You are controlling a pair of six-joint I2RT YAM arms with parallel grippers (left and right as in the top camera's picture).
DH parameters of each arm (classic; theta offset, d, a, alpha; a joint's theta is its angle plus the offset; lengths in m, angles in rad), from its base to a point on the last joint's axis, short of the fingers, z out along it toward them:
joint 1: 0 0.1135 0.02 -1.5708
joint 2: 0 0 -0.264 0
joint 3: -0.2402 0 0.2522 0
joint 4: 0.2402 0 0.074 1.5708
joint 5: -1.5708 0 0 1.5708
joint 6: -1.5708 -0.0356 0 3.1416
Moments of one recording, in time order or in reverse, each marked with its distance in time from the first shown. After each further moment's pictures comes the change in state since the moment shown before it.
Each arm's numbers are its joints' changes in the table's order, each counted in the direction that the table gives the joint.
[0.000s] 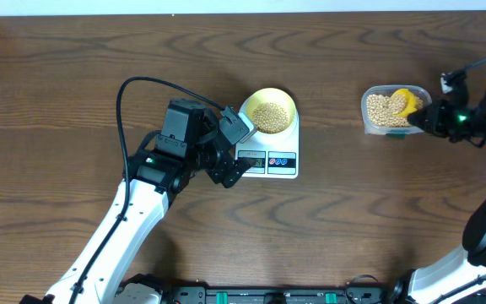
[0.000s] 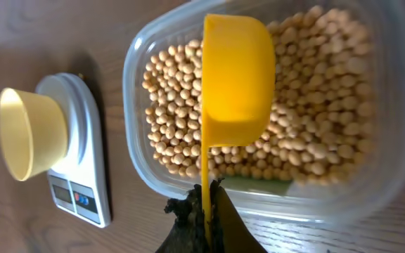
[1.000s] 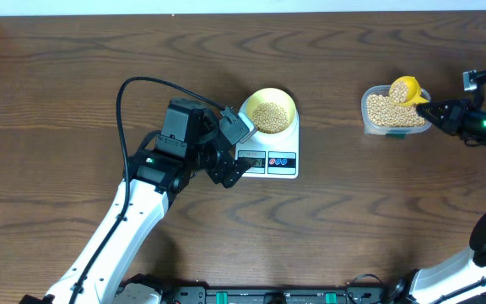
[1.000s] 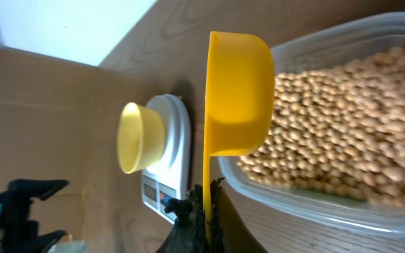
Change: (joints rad) left arm 0.000 0.000 0.000 0.000 0.000 0.000; right arm -0.103 0.000 0.000 0.029 0.377 0.058
